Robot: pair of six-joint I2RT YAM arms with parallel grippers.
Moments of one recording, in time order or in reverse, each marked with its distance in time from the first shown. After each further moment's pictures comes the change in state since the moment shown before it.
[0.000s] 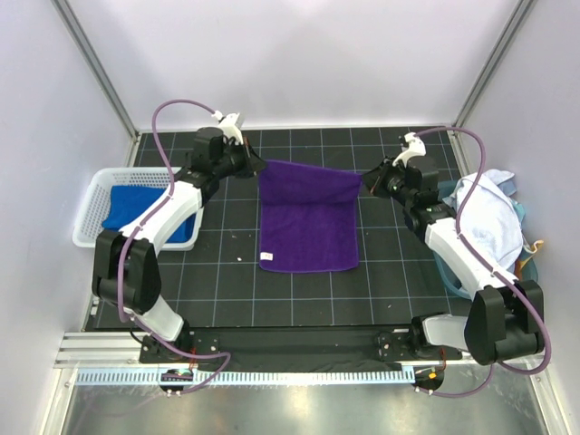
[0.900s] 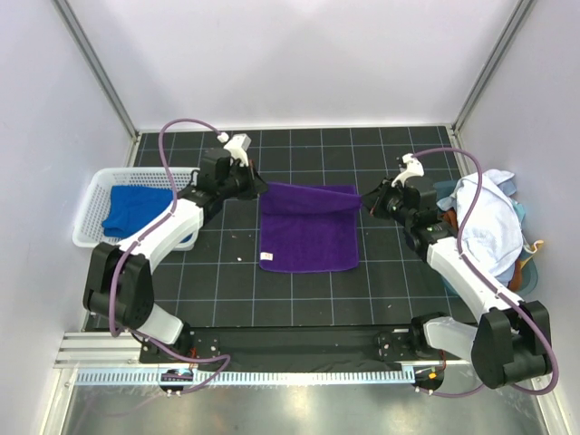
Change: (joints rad) left arm -0.069 -0.102 -0.182 -0.011 -0.076 -0.003; right arm 0.033 -0.125 -0.156 -0.049 0.023 0.021
